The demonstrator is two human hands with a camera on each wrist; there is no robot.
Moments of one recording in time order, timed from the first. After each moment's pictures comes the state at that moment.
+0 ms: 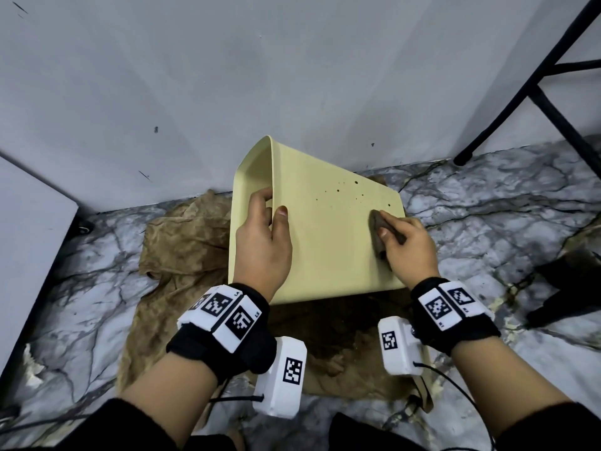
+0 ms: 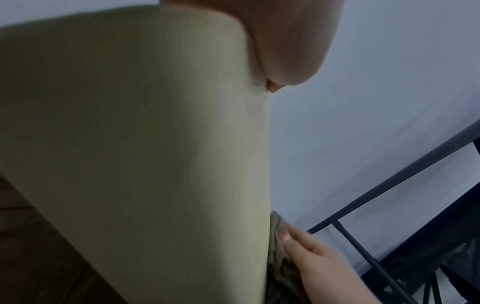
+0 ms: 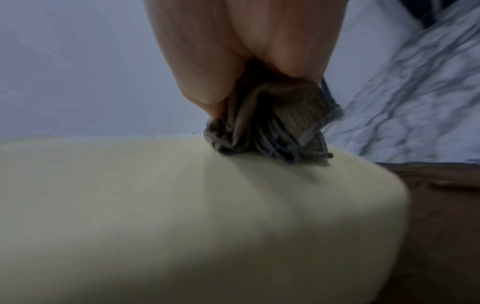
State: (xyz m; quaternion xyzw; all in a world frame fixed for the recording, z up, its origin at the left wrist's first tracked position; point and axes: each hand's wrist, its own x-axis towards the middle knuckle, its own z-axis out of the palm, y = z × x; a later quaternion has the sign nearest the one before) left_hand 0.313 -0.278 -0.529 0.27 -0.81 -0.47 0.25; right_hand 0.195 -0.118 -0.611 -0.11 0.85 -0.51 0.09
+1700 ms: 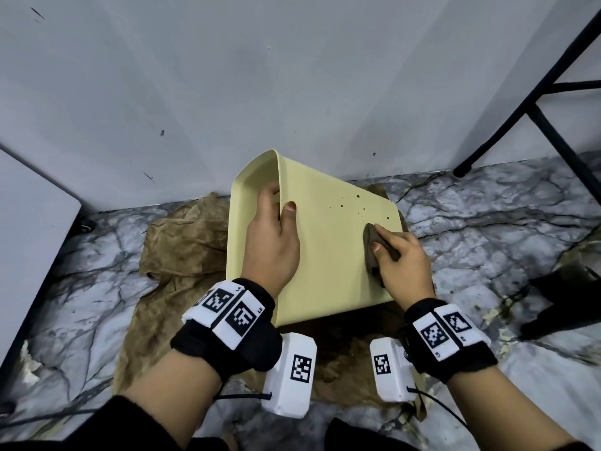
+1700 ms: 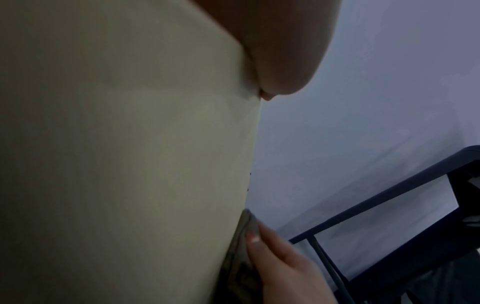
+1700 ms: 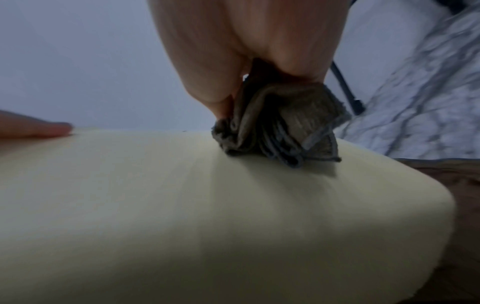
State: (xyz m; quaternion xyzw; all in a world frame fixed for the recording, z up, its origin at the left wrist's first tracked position) left_hand 0.304 -0.271 -0.510 0.26 -0.80 -0.50 0.22; right_hand 0.216 -0.120 -0.594 -0.10 0.84 -0.53 0.10
